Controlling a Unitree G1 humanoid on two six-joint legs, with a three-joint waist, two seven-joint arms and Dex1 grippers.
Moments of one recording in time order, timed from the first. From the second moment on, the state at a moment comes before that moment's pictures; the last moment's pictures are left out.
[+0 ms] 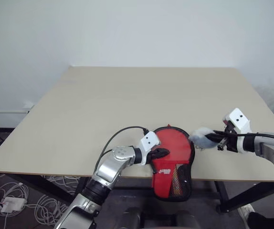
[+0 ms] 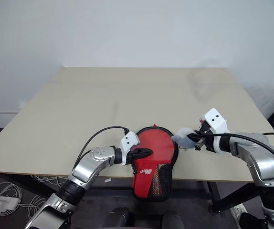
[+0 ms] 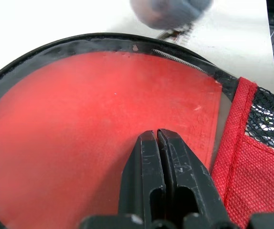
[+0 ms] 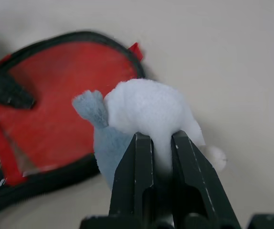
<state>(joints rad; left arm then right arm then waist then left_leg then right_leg) -0.36 0.26 -0.40 0.11 -0.16 0.37 -0.80 -0.21 -0.85 -0.07 -0.29 0.40 0.85 0.85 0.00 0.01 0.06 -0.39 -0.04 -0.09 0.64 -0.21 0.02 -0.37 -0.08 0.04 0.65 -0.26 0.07</state>
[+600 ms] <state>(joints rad) -0.36 0.26 -0.40 0.12 -0.15 0.37 -0.80 -0.07 -0.96 -0.15 -0.33 0.51 0.75 1.05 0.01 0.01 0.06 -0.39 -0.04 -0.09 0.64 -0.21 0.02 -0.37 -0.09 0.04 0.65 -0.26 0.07</state>
